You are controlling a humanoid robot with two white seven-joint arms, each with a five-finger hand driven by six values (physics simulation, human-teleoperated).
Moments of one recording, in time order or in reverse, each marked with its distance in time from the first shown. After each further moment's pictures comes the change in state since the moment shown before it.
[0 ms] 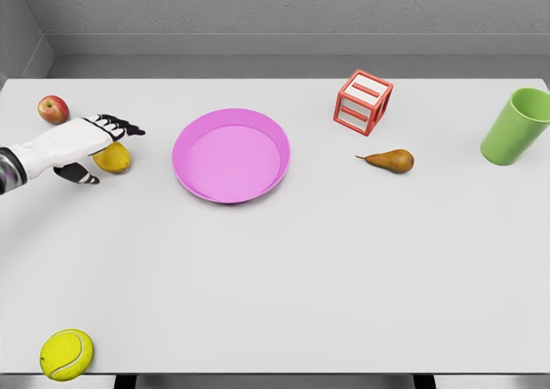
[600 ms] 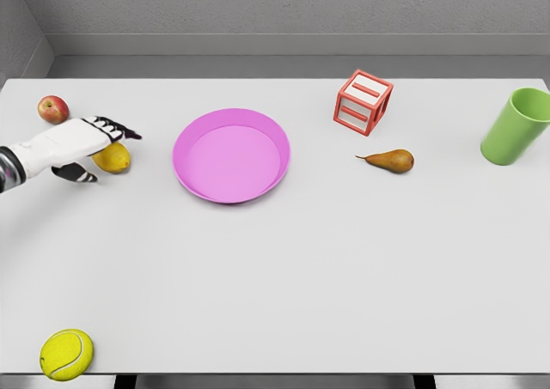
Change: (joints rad) left arm -0.011 0.001 -0.006 0.017 -0.043 0.000 -0.001; right arm 0.000 0.000 0.000 0.000 0.000 0.000 0.000
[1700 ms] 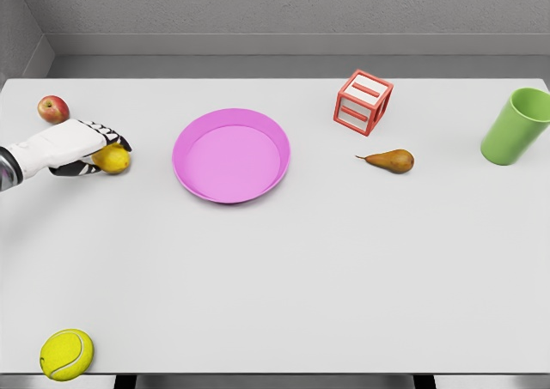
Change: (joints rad) left arm -0.003 0.004 0.002 0.011 -0.014 0.000 0.001; right arm 0.000 0.000 0.000 0.000 0.000 0.000 0.000
